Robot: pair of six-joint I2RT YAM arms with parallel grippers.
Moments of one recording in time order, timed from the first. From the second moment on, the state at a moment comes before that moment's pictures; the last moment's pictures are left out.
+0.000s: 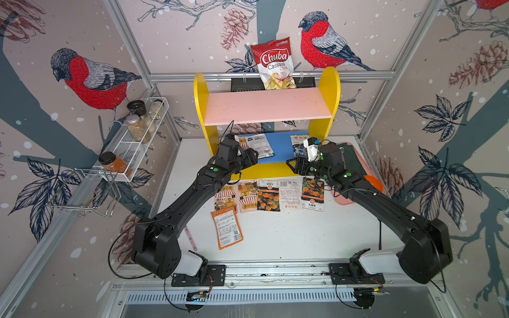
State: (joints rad) left arm -0.43 1.46 1.21 -0.29 0.11 -0.70; right arm 0.52 1.40 1.11 -0.19 -0.30 0.47
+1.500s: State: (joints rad) left arm -0.39 1.78 1.42 -0.36 0.13 -0.70; right arm 0.51 1.96 1.58 -0.25 -0.31 0.50
